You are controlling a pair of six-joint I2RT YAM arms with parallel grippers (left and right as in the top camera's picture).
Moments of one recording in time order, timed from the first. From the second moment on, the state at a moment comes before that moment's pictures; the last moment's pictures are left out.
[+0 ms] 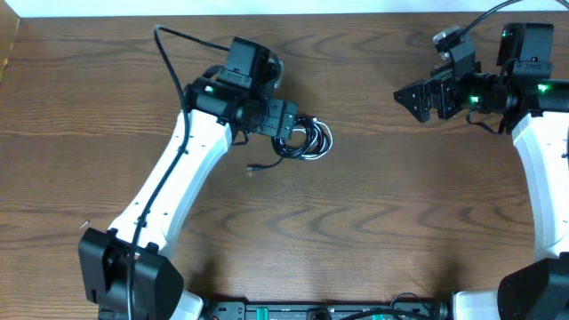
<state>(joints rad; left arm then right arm) -0.38 1.67 1.51 -0.94 0.09 -0.11 -0.07 1.58 1.47 -0.83 -0.66 -0.32</state>
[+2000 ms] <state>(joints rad) -0.58 2.07 1.50 -0.75 0.00 -0.10 -0.07 1.60 1.47 -0.89 -0.63 -0.27</state>
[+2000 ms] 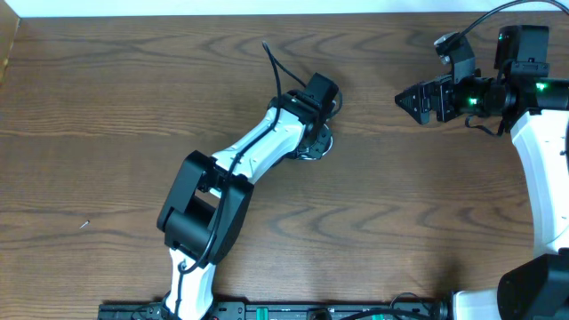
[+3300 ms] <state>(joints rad) -0.51 1.73 1.59 -0.73 0.15 -0.28 0.18 1.75 1.47 -0.70 -0.56 0.36</state>
